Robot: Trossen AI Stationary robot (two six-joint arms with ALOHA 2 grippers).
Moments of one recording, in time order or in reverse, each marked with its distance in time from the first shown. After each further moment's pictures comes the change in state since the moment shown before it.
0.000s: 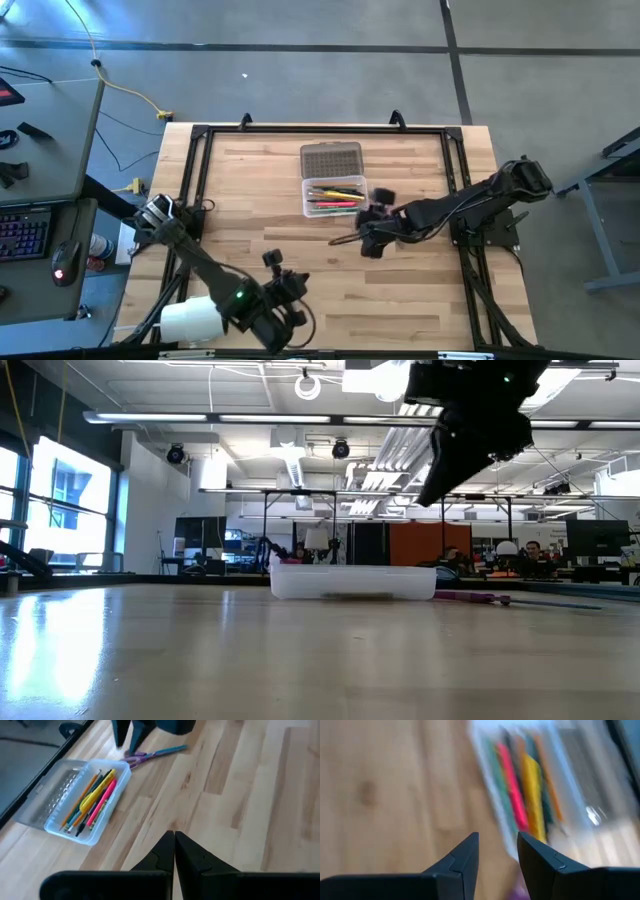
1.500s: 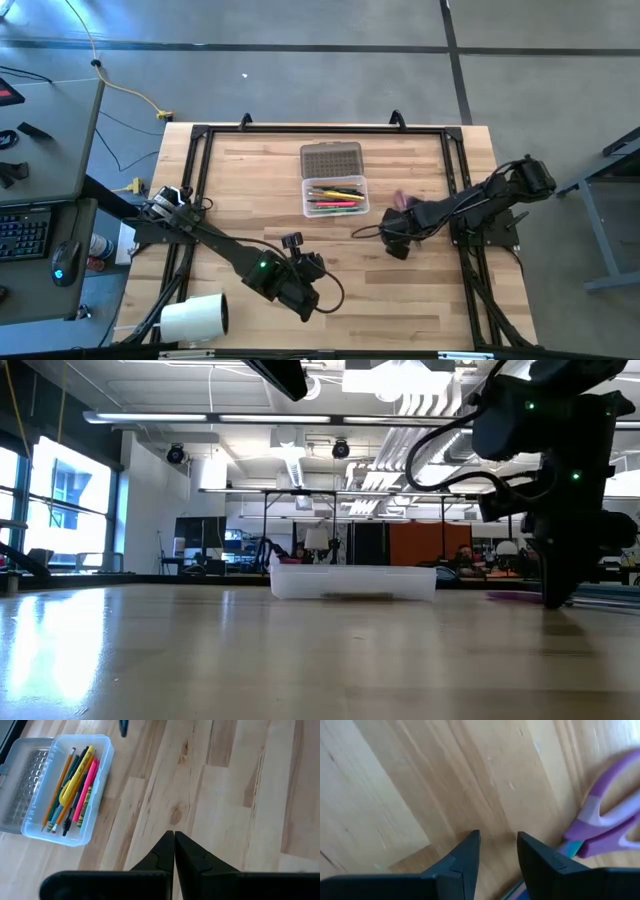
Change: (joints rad) left arm 0.179 0.000 0.000 0.047 0.293 0.262; right arm -0.051 -0.015 -0.359 -0.124 -0.306 0.379
